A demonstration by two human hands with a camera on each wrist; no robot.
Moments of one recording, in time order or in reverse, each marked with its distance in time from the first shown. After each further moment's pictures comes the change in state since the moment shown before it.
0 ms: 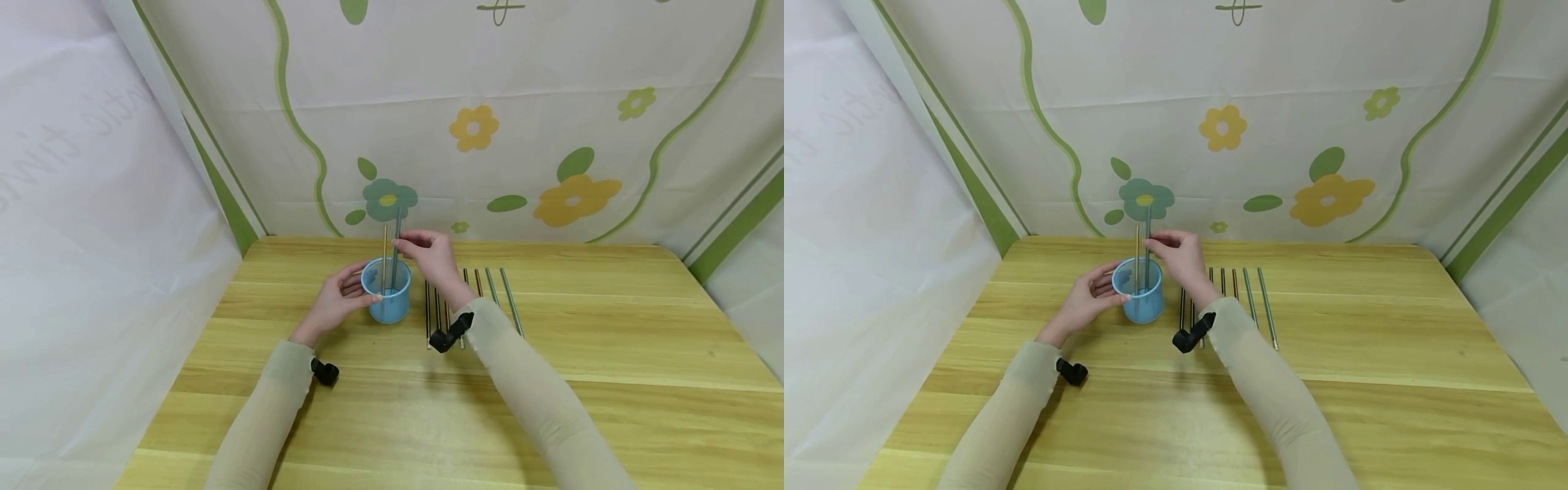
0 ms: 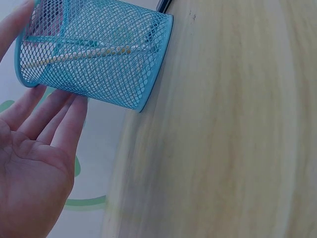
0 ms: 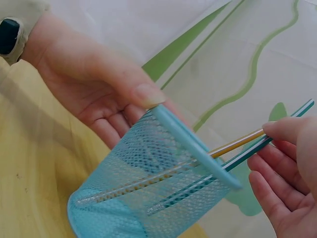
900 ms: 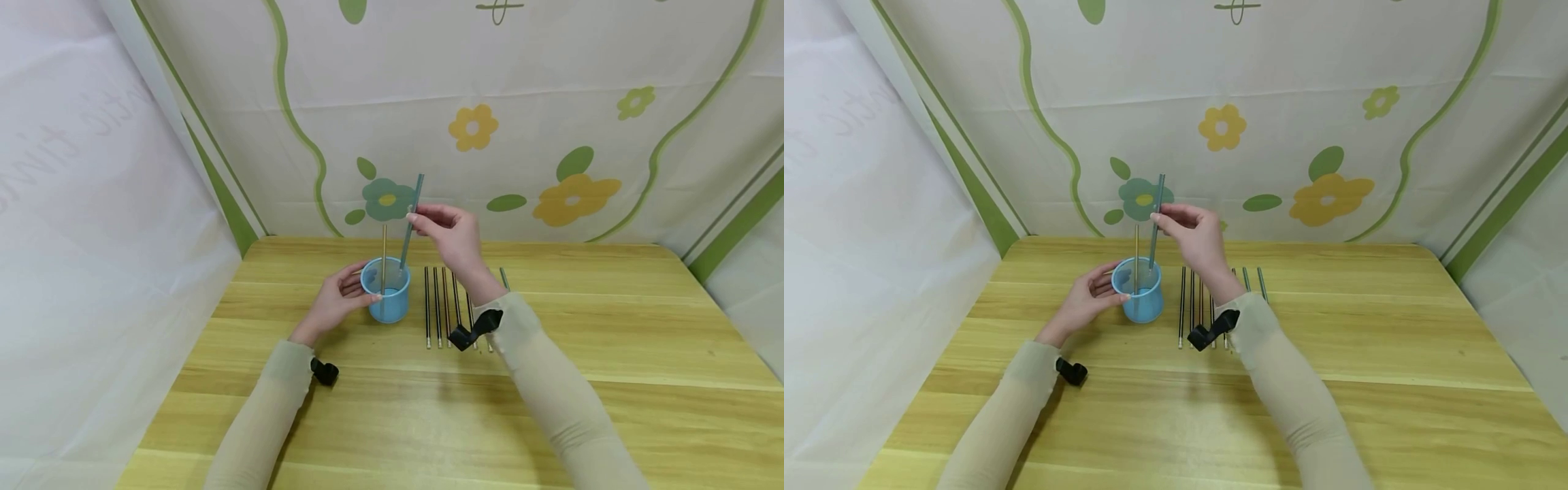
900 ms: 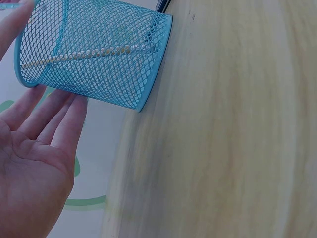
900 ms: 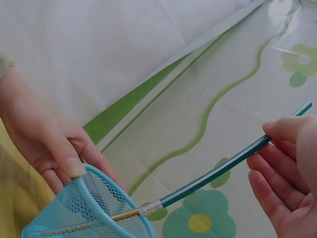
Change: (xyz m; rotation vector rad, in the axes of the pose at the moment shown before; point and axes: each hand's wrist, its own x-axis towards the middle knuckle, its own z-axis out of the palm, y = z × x) left_hand 0.001 0.000 0.001 -0.030 -0.004 -0.008; right_hand -0.014 -0.060 -0.025 0.048 0.069 -0.179
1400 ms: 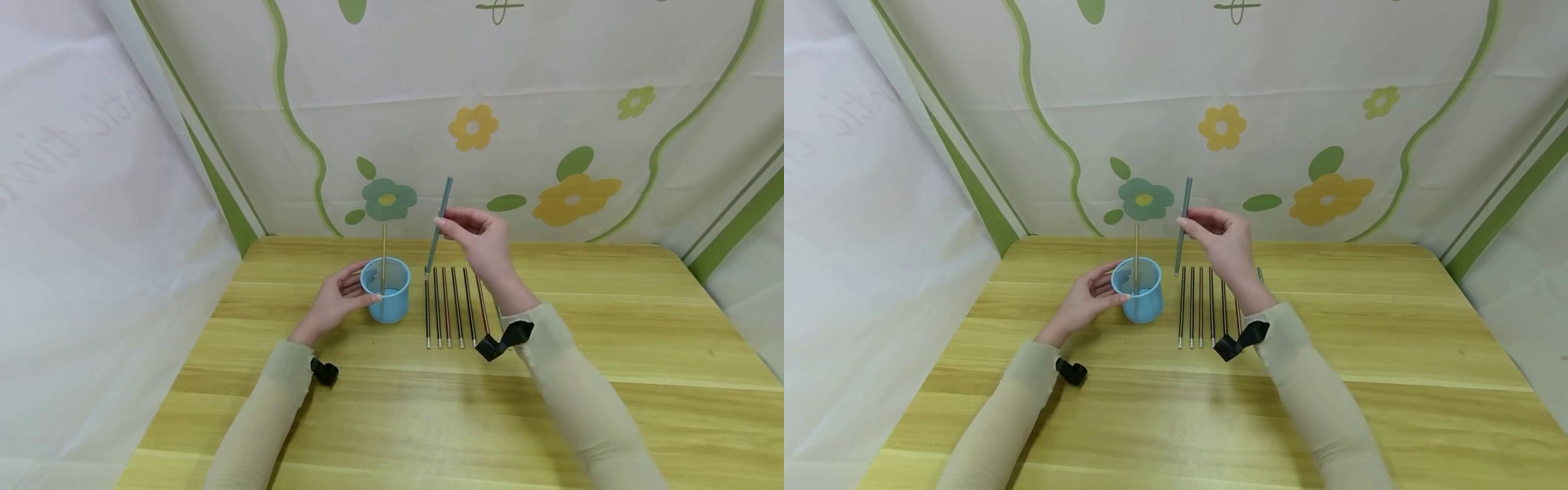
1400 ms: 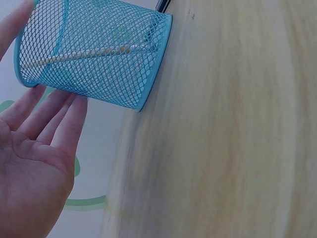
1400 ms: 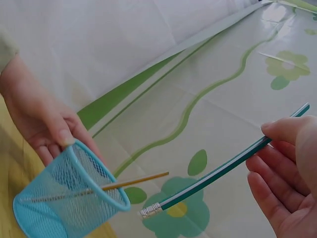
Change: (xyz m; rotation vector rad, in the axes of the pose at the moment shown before) left_hand -0.001 -0.001 -0.001 0.027 0.004 0.011; right_hand -0.015 -0.006 -0.039 -0.052 0.025 -0.038
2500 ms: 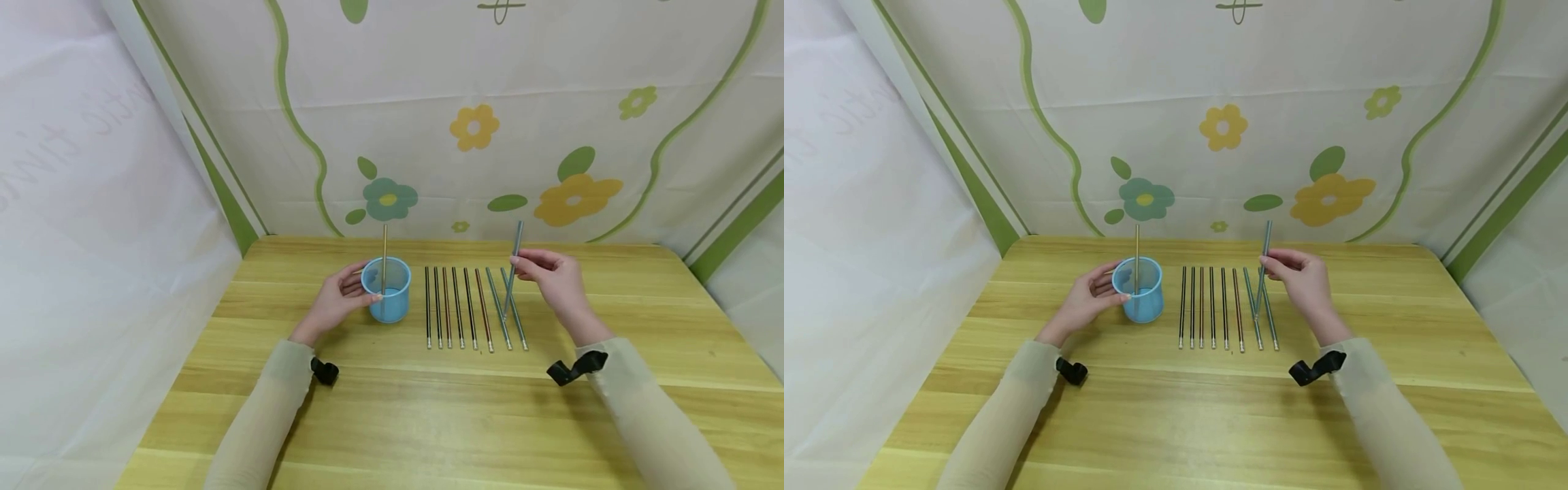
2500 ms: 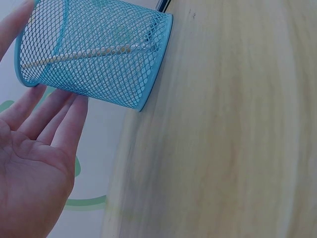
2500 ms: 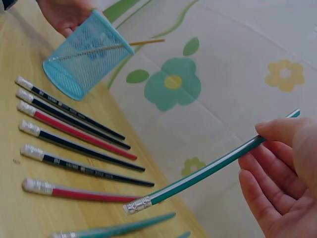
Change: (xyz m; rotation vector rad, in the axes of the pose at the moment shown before) left_hand 0.001 0.000 0.002 -0.006 -0.009 0.006; right_hand -0.040 0.062 -0.126 -0.187 0.048 0.268
